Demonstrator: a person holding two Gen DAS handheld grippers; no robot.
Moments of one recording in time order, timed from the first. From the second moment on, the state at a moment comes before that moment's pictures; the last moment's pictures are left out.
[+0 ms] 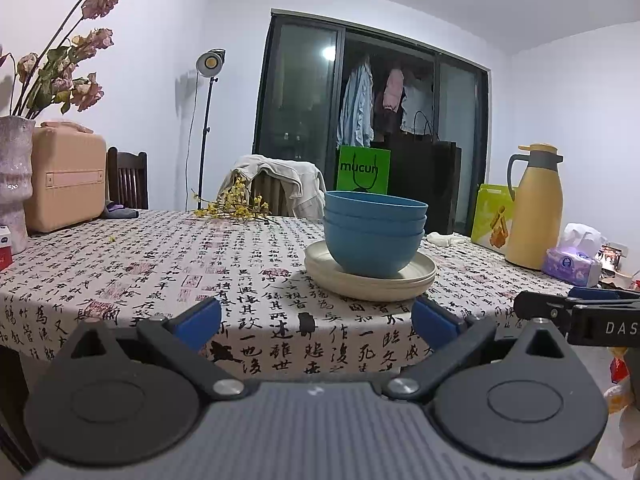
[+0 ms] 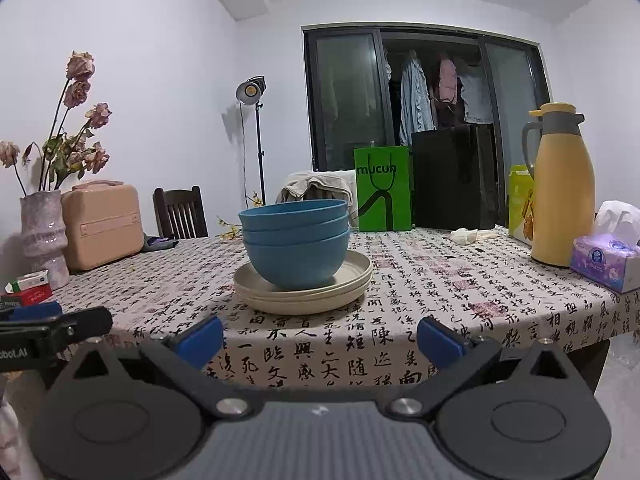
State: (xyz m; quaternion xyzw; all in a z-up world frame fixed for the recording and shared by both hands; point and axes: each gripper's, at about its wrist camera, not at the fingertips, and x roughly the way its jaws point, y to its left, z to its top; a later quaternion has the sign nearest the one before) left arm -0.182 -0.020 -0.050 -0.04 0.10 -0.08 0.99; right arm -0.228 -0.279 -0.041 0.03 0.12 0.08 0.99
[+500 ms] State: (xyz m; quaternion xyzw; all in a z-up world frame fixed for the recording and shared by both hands) left arm -0.182 -0.019 -0.052 -0.04 0.10 -0.07 0.99; right arm -0.224 -0.278 -0.045 0.03 0.12 0.09 0.99
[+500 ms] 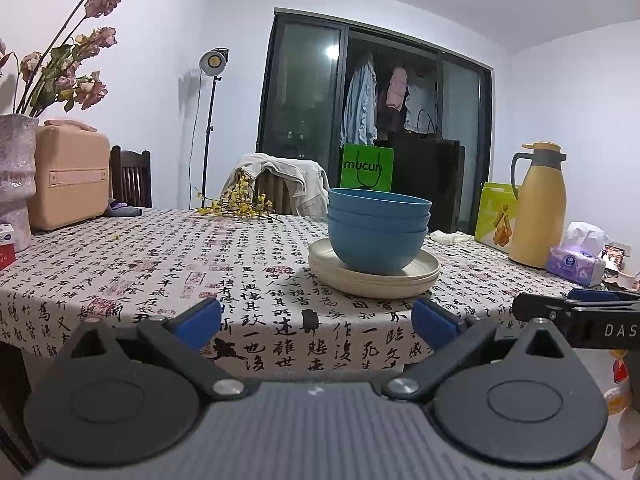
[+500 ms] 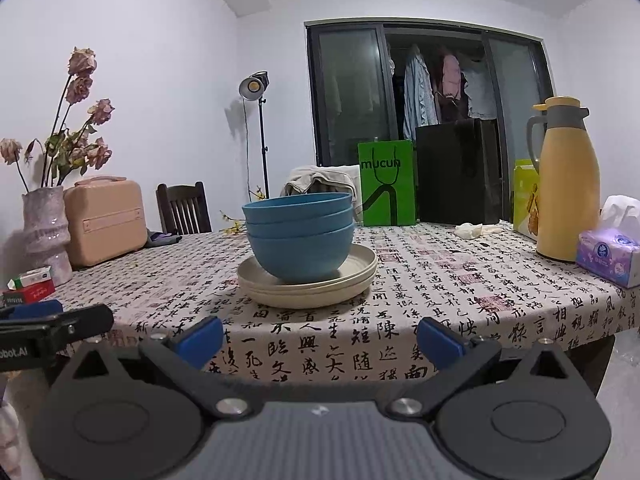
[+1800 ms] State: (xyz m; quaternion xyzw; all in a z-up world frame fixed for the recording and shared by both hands) left arm -0.188 -0.021 -0.052 -0.03 0.09 -0.08 0.99; right arm -0.226 -0.277 -0.044 0.03 0.12 0.09 0.99
